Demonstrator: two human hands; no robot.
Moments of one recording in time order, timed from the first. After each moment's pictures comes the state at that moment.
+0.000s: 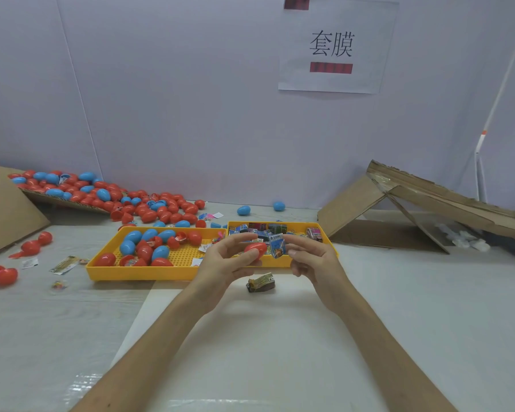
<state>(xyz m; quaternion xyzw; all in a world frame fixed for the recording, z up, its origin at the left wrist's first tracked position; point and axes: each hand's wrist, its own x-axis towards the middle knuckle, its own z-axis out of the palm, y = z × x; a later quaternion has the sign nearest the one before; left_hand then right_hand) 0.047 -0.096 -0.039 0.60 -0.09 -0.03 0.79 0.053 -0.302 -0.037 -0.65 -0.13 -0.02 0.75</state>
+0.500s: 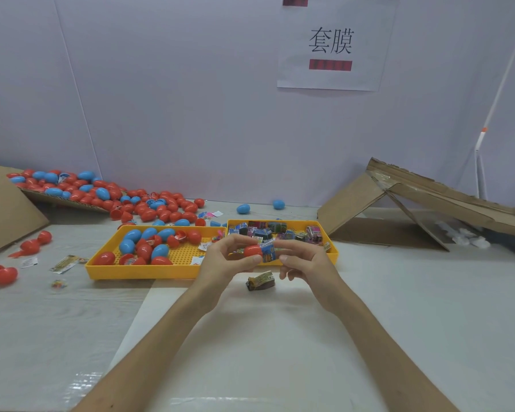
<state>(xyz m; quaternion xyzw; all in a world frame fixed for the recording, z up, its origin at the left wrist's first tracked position) 0.051 -0.098 -0.047 0.68 -0.11 0.04 0.73 0.049 -0.297 -0.040 -0.69 -0.15 0.01 0.71</state>
